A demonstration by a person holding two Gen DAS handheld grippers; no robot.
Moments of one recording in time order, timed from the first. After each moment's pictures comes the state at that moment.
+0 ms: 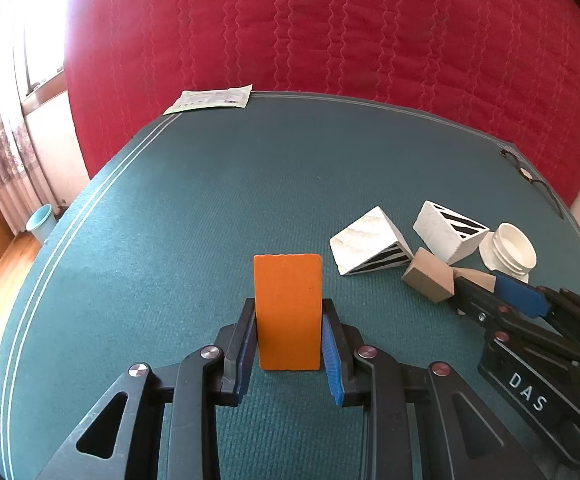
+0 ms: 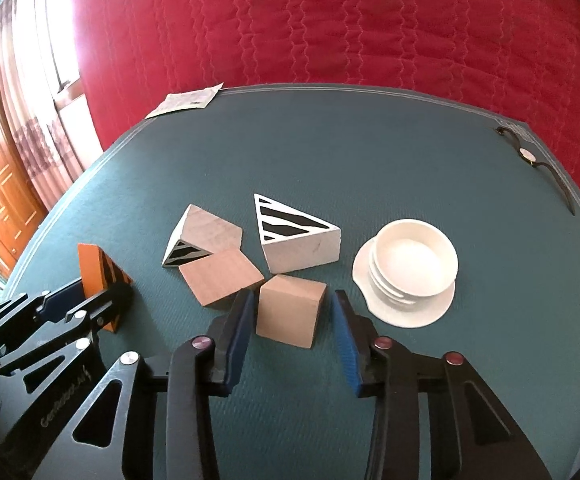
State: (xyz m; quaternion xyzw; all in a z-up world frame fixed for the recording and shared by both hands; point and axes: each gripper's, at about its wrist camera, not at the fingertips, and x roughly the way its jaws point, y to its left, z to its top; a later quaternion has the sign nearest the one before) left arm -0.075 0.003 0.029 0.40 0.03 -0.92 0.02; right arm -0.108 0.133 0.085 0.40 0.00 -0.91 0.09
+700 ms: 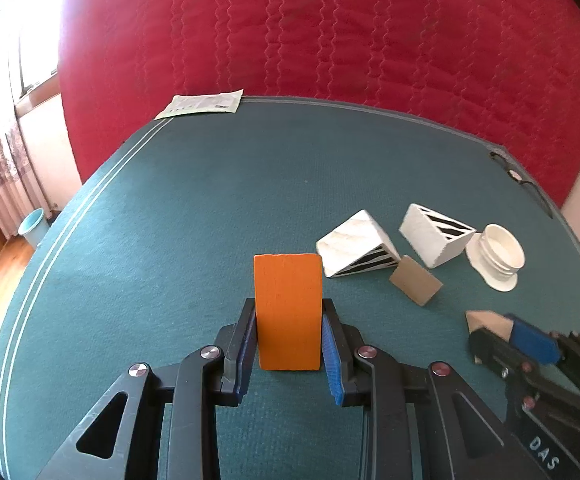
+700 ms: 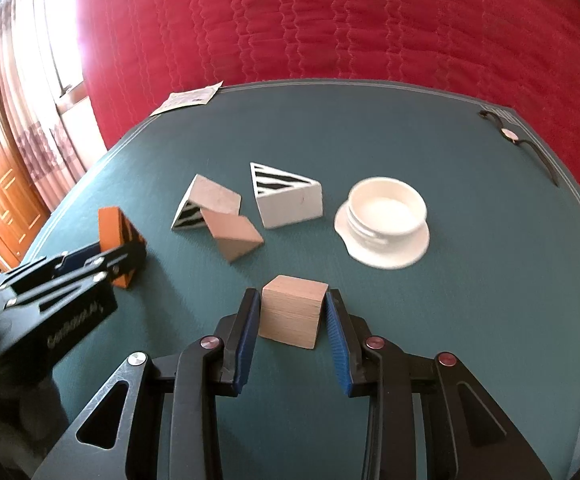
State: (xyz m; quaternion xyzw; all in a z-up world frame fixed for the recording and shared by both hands) left arm -0.073 0.006 0.037 0.39 0.03 -0.92 0.00; right arm -0.066 0.146 0.084 0.40 -0.01 -0.91 0.08
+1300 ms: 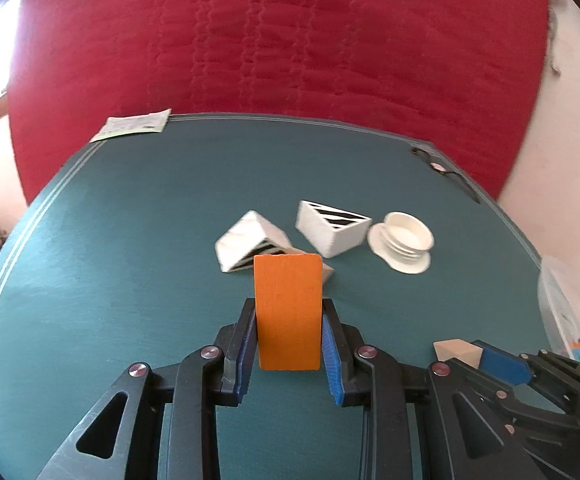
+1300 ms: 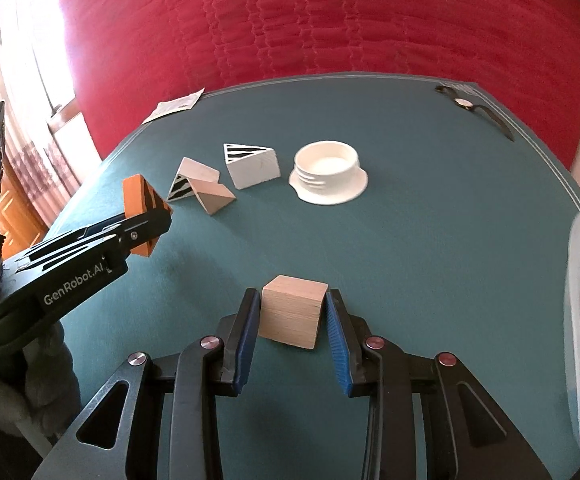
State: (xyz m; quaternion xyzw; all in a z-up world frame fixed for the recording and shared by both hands) left arm -0.055 0.042 0.048 0.36 0.03 -0.92 -0.12; right arm -0.008 0.184 0.090 0.40 -0.05 -0.91 0.06
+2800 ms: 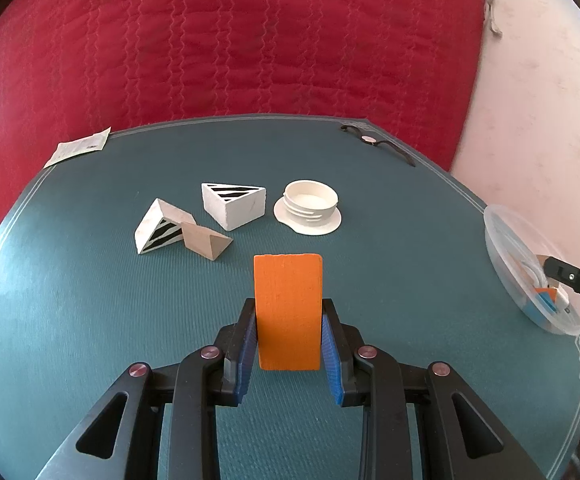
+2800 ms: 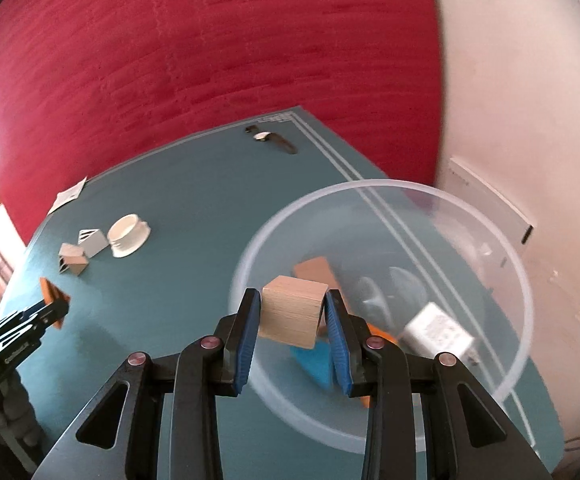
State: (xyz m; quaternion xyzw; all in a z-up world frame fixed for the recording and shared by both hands) left arm -0.012 0.094 0.044 0.35 -0.02 -0.92 -0.19; right arm 0.080 0.352 0.125 0.33 -0.12 -0.93 -0.13
